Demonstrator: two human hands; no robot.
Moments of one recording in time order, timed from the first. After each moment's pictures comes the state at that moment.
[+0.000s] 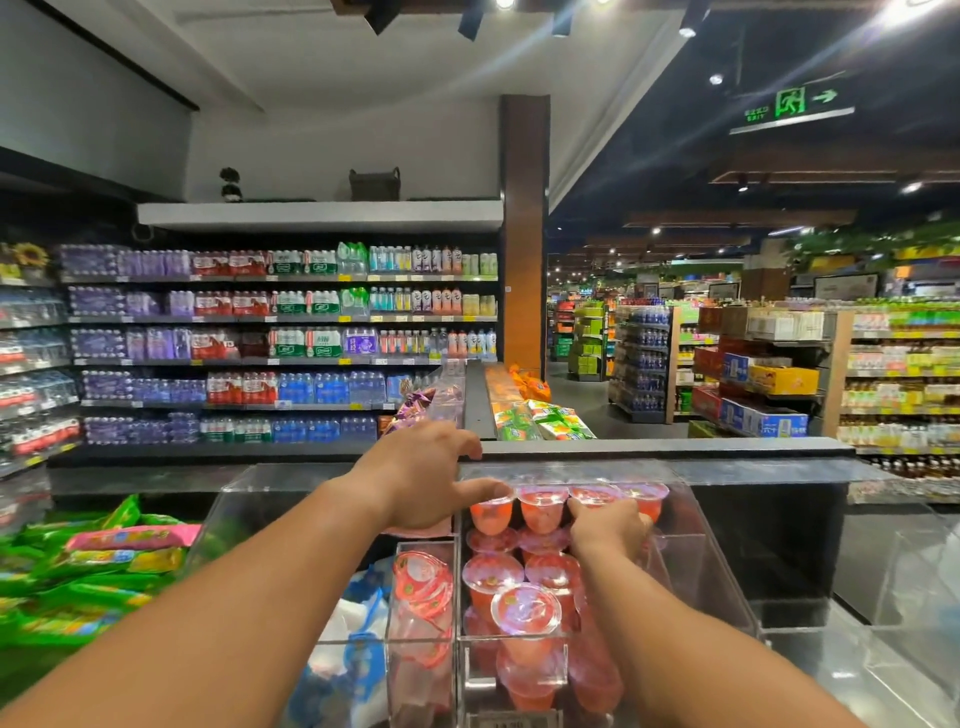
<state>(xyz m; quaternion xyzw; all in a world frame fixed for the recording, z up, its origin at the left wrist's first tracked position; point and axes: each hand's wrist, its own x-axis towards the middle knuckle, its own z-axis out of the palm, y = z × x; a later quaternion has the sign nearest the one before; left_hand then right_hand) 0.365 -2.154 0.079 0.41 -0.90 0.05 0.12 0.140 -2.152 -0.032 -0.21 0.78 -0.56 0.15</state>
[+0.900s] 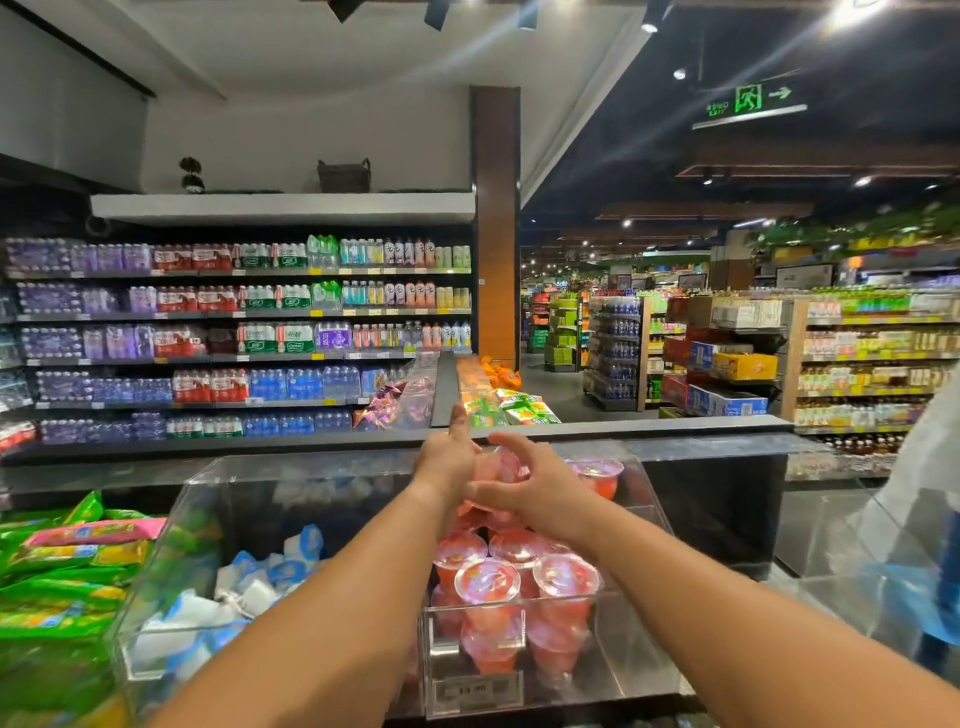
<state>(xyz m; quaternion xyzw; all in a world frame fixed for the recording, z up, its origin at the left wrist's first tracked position) 0.276 -2.160 0.033 0.46 -0.61 -0.48 0.44 0.168 -2.072 0.026 -0.61 0.61 -0.45 0.24</state>
